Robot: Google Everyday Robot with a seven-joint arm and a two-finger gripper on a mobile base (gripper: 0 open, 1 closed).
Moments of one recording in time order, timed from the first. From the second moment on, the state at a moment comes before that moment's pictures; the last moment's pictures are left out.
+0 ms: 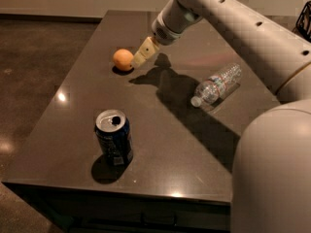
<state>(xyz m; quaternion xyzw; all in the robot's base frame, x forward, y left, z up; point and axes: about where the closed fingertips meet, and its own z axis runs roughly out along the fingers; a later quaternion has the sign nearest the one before) 0.746 0.001 0.884 -0.46 0.82 0.10 0.31</state>
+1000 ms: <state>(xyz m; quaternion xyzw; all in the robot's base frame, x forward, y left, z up) 0.745 0.055 0.863 -0.52 0.79 0.13 0.29</state>
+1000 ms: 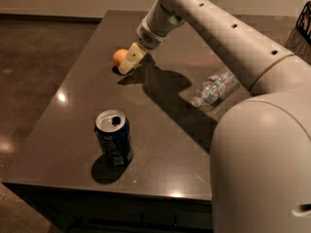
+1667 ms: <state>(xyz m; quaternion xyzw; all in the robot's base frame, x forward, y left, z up) 0.748 0.078 0.855 -0.56 0.77 0.15 0.28</state>
